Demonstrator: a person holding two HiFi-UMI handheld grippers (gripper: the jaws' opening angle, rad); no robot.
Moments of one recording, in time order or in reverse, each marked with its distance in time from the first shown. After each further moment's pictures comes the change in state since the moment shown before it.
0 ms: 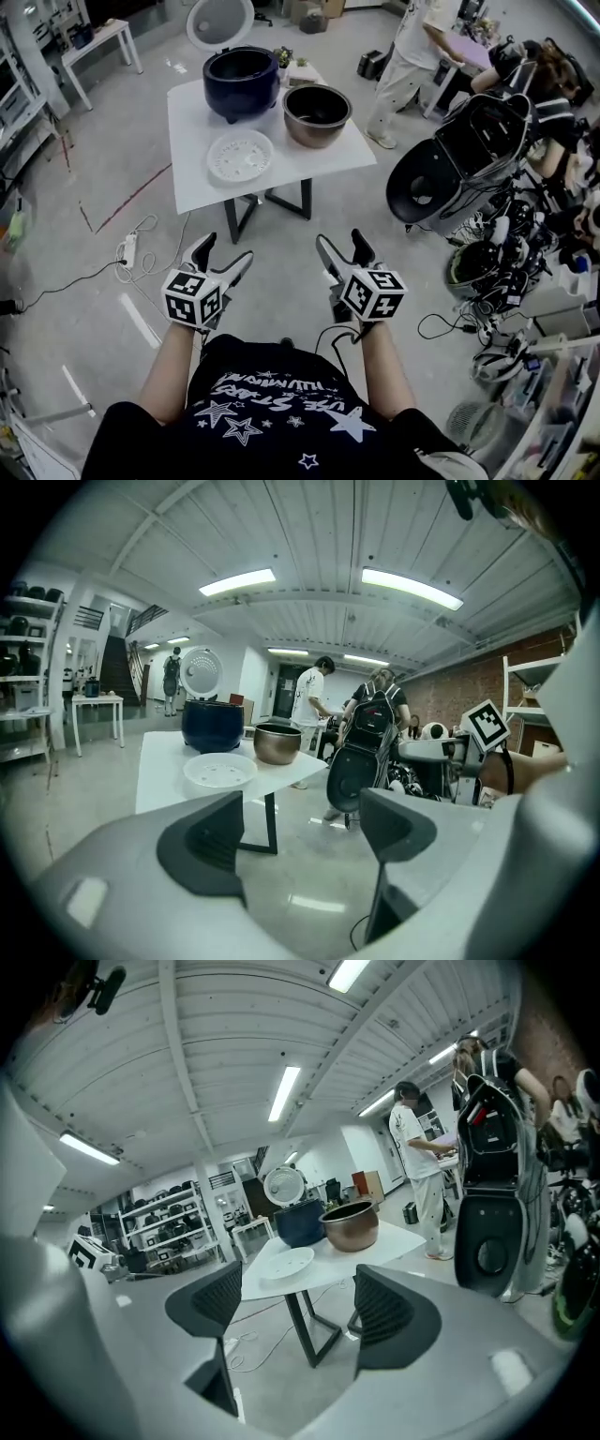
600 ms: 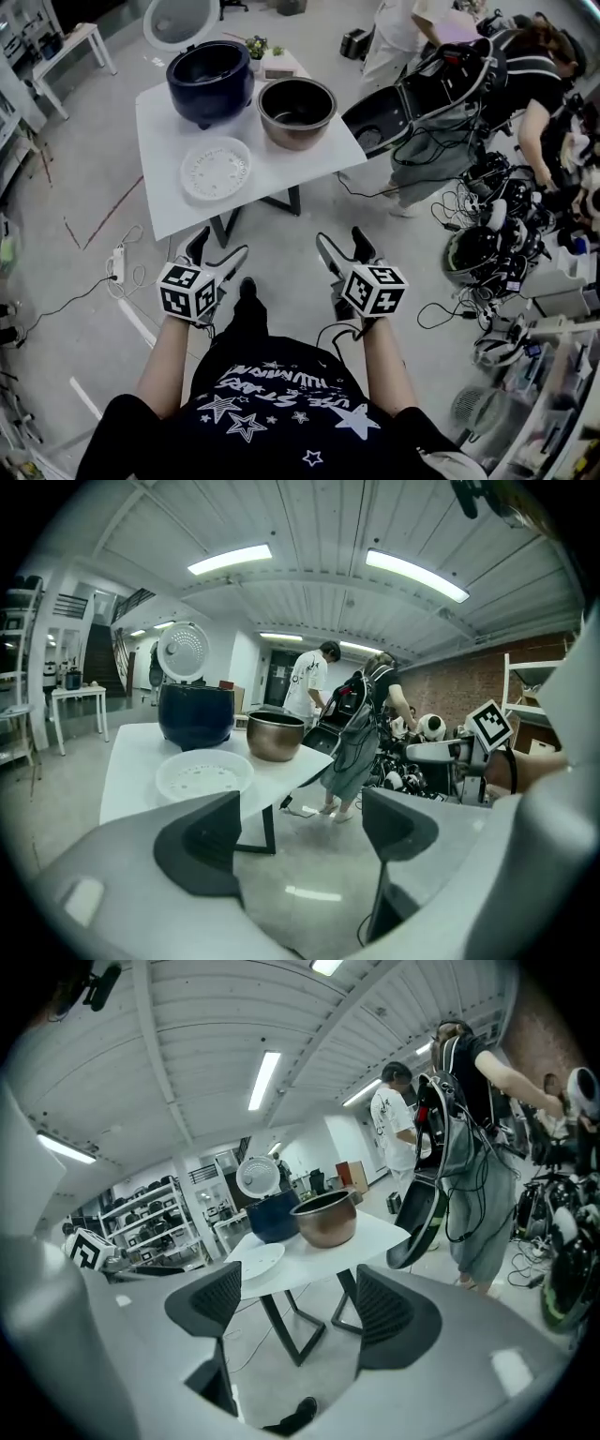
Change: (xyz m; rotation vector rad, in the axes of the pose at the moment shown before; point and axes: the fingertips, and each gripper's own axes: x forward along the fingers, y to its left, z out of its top) left arm 0.093 0.029 0.015 0.017 0.084 -0.054; right arm 0.048 -0.070 0.004 0.051 0.059 -0.078
